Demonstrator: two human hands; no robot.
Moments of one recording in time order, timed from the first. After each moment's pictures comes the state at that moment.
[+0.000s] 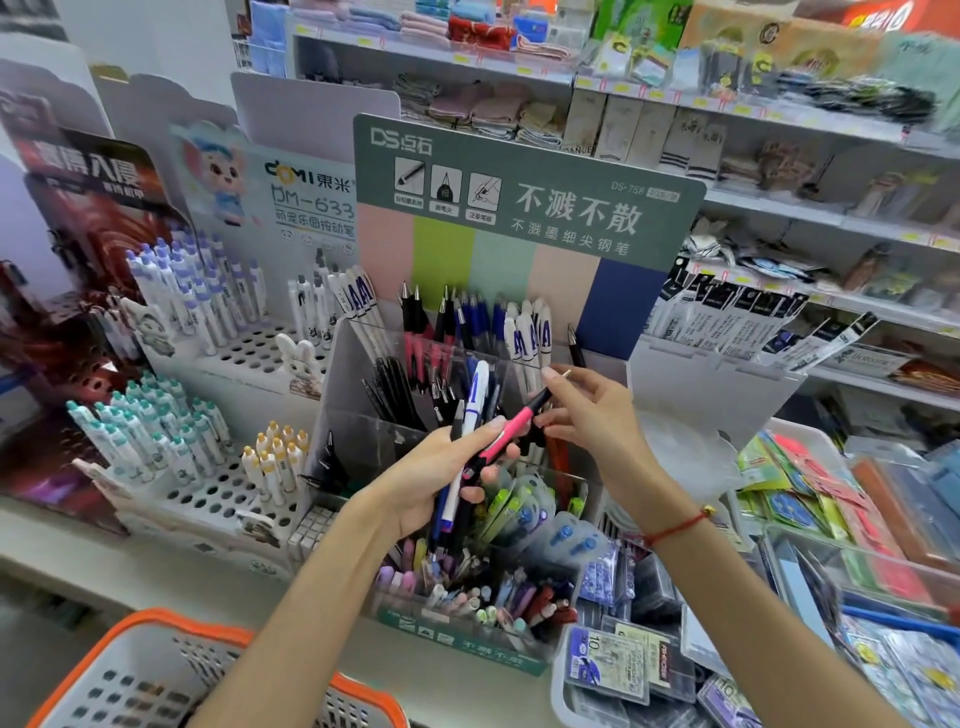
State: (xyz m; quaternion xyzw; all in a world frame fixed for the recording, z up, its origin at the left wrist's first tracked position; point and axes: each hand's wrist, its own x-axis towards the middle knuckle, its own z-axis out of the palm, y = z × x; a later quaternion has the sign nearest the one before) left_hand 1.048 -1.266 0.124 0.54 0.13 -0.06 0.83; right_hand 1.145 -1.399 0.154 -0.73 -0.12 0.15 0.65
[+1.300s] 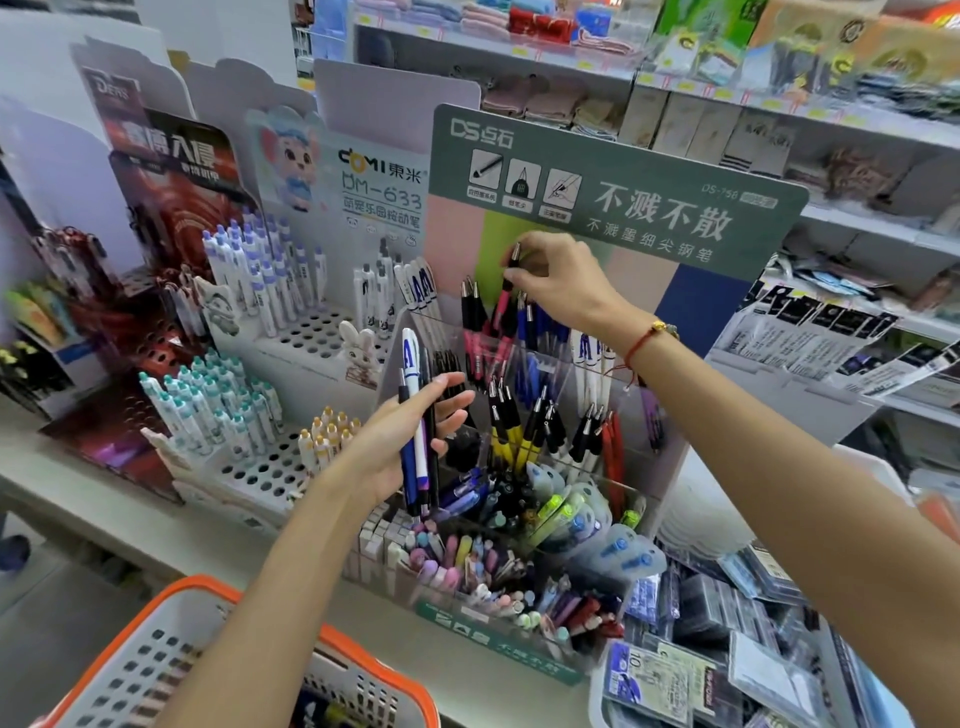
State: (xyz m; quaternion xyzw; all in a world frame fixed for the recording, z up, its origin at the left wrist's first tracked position) left_hand 1.026 -1.195 0.123 0.46 0.25 0.10 0.85; right_hand 1.207 -1.280 0.217 -0.83 -0.46 -0.05 0.32
